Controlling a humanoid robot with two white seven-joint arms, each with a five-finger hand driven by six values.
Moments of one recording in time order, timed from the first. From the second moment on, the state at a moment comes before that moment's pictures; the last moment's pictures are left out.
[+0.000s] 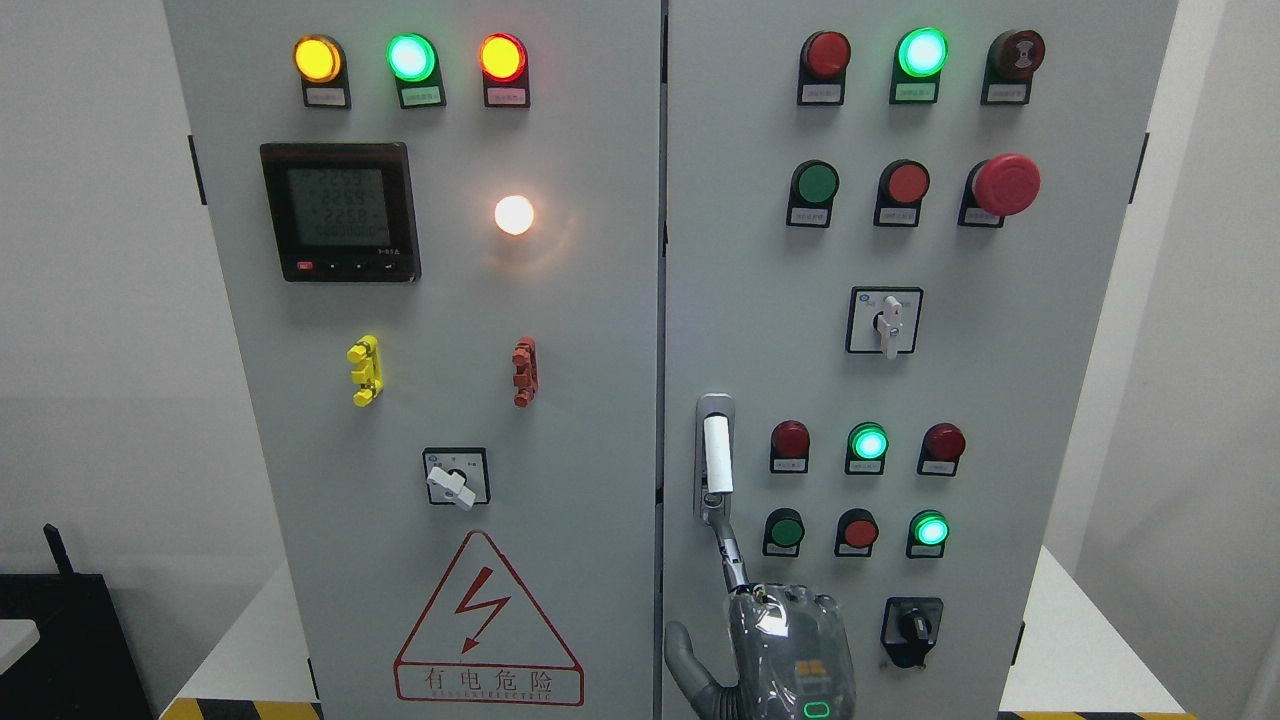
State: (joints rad) left arm 0.06 -0.08 0.00 0.00 0.11 -0.13 -0.07; right arm -0.30 0.14 0.33 -1.66 1.39 0.18 -0.15
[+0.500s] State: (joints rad) left arm 0.06 -0.08 0.00 0.00 0.11 -0.13 -0.07; right arm -0.30 0.14 0.33 -1.68 1.39 0.16 -0.23
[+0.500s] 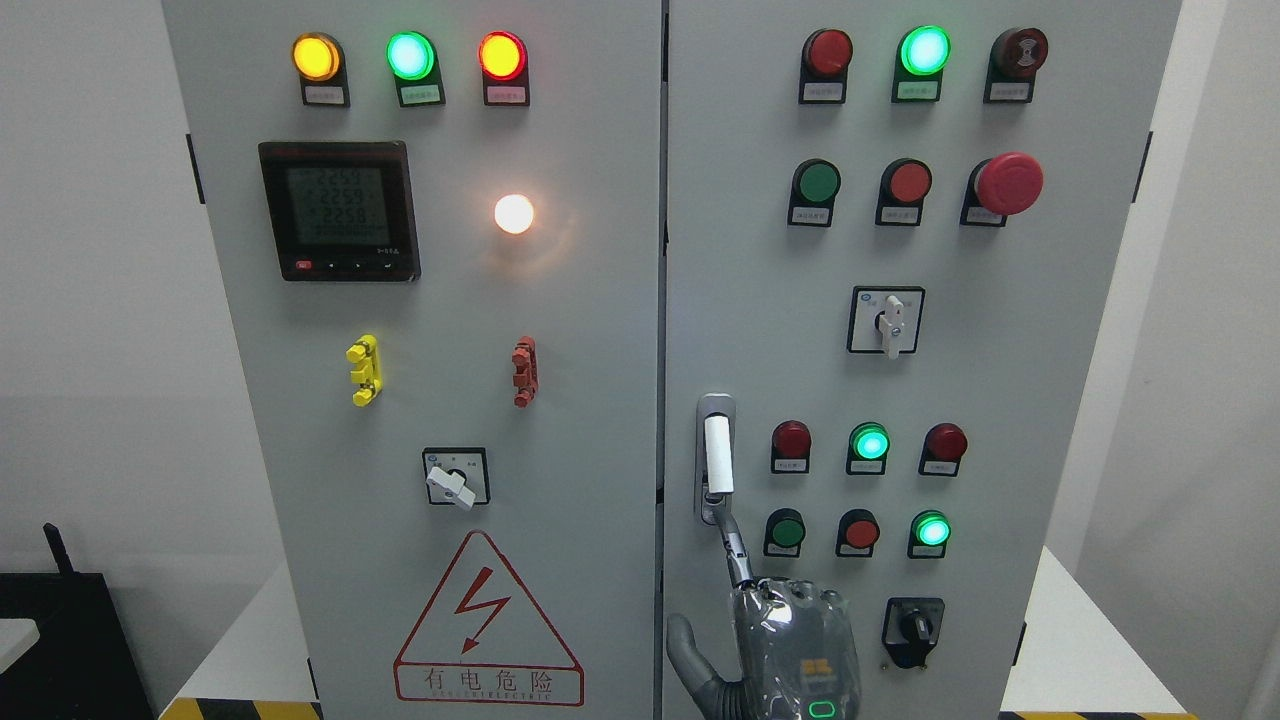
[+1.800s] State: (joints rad) left arm 0.06 -0.08 0.00 0.00 0.11 -0.13 -0.07; right arm -0.34 0.14 0.28 -1.71 1.34 0.11 -0.29
